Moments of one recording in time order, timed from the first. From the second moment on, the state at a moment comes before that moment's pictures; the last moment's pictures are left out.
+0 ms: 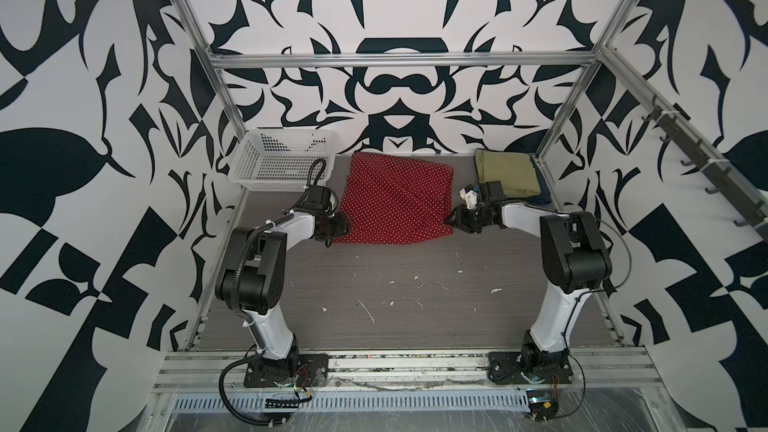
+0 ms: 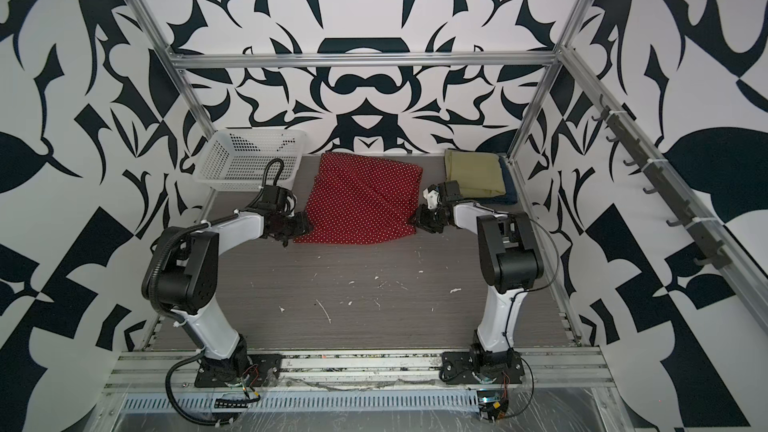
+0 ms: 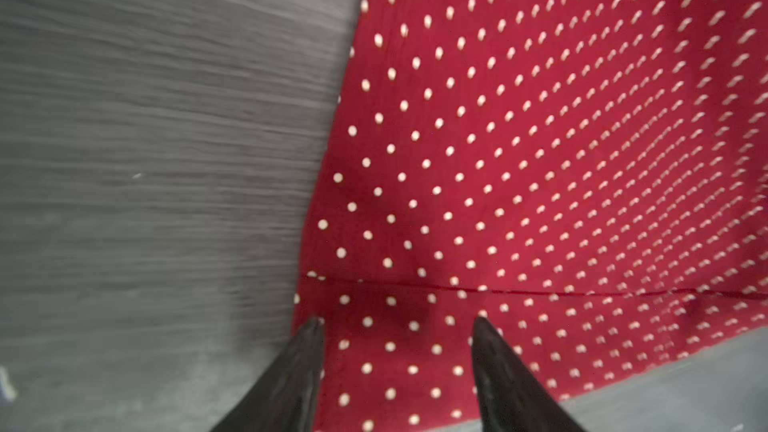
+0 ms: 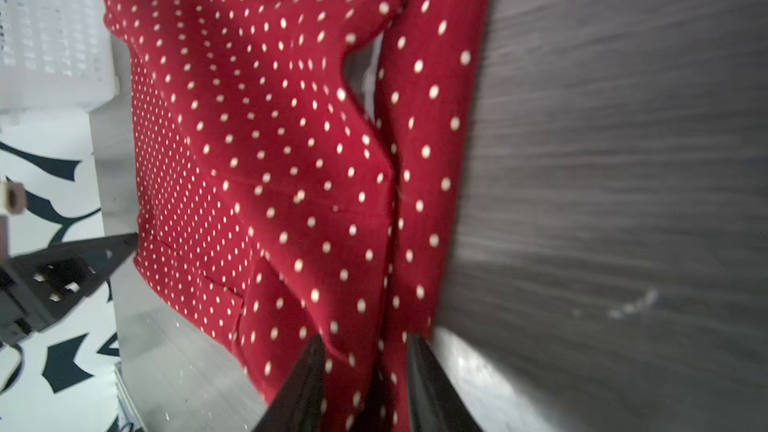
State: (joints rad) left arm -0.21 1.78 1.02 -0.28 0.23 -0.41; right arm 0.14 1.92 1.14 -0.24 -0.57 0.42
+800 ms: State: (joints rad) left arm -0.18 1.51 0.90 -0.24 0.27 -0.42; right arm 0.14 1.54 0.93 -0.28 -0.50 0.44
